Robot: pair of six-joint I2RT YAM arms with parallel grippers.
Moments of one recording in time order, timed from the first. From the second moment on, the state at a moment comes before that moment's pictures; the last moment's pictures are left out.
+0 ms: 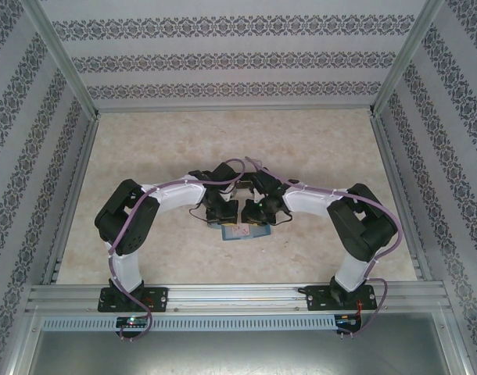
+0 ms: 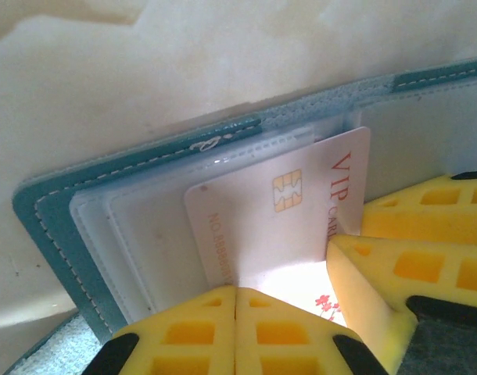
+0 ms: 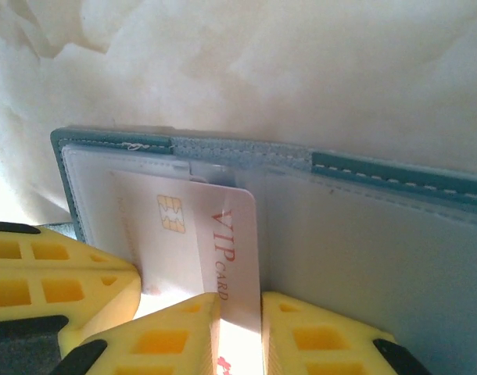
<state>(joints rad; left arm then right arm) -0.65 1.87 1.18 -0.65 0.39 -0.65 0.64 1.74 0.94 -0.41 -0.41 0.74</state>
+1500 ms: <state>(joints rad) -0.66 1.87 1.18 -0.67 0.38 -0.65 0.57 1.61 0.89 -0.51 -0.33 0.68</state>
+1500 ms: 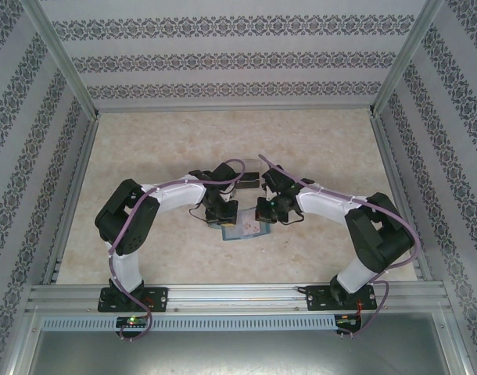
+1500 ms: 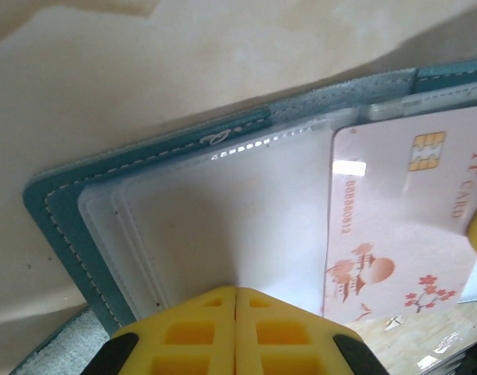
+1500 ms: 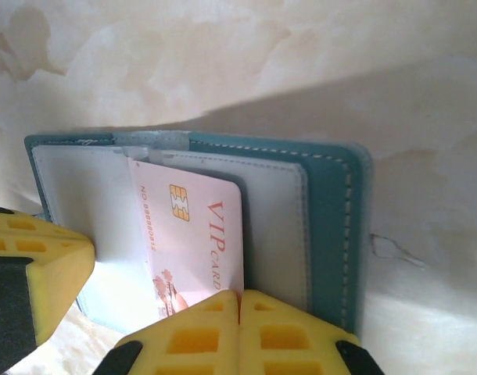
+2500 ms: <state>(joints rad) -0.66 1.87 1.18 -0.67 0.38 -0.65 0.66 1.61 1.02 -0.64 -0.22 0.66</state>
